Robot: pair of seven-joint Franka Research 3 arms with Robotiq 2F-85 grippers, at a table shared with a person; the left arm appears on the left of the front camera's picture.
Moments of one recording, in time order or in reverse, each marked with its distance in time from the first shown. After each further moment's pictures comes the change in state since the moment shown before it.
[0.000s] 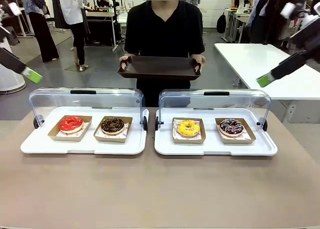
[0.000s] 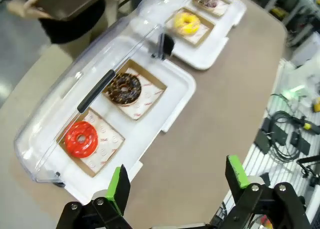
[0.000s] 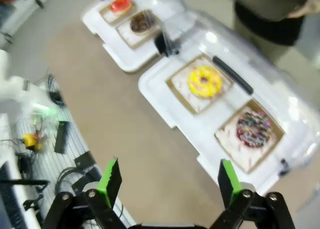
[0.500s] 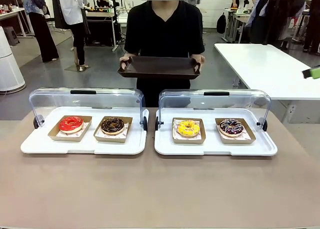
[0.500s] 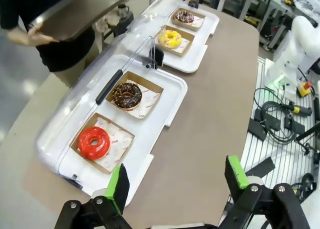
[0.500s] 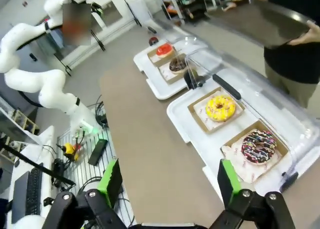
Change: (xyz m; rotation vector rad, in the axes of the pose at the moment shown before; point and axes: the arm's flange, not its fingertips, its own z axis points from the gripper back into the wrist) left arm -0.068 0.049 0.073 -0.095 -0.145 -0.156; right arm -0.090 -0.095 0.065 0.258 -0.279 0.002
